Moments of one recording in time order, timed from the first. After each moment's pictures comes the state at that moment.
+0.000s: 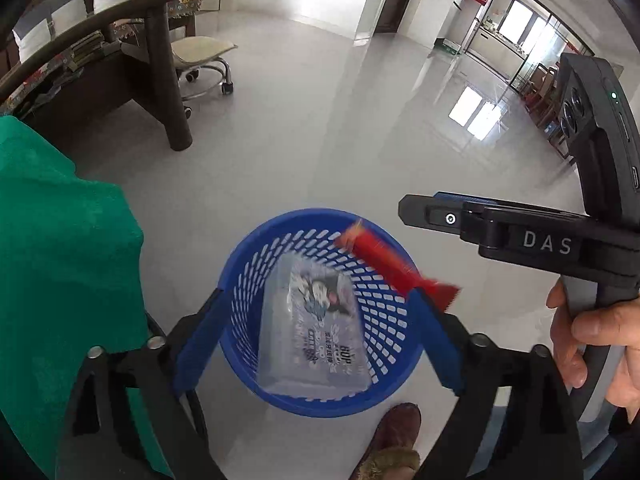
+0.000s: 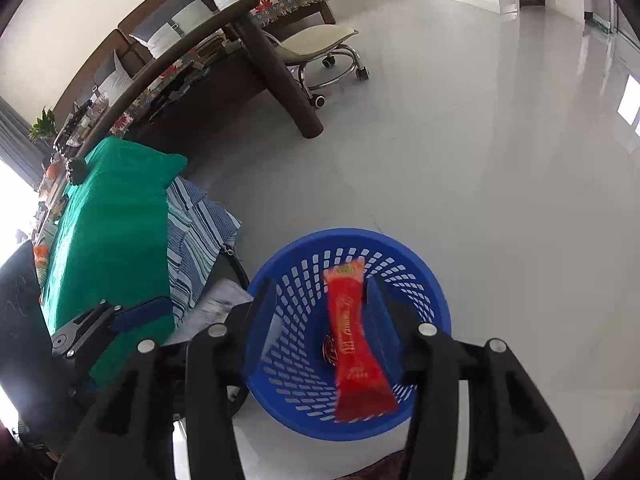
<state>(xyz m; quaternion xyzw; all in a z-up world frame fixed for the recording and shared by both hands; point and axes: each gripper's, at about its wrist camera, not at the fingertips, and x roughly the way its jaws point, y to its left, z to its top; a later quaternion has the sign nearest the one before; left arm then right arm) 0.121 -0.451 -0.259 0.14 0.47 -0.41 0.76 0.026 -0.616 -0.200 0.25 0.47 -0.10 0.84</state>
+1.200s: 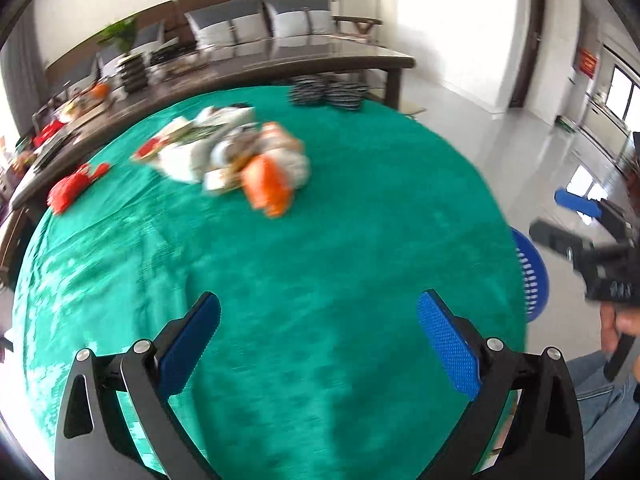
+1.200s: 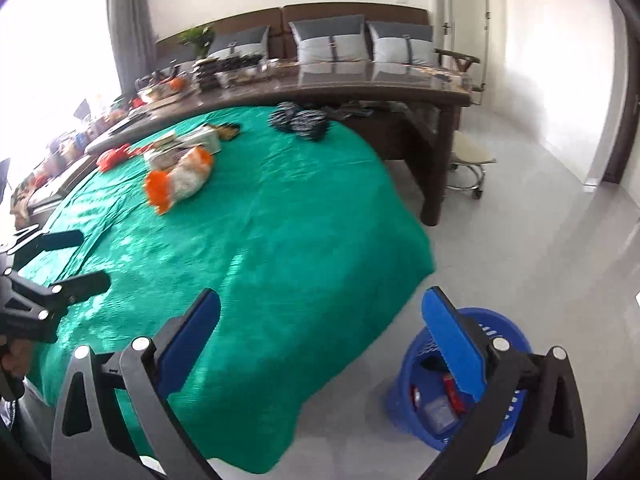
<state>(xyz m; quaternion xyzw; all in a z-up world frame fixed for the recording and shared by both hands) 0.105 -0.077 -0.149 0.09 0.41 -0.19 0.89 0.042 -0.293 -0.119 0.01 0.39 0.05 0.92</state>
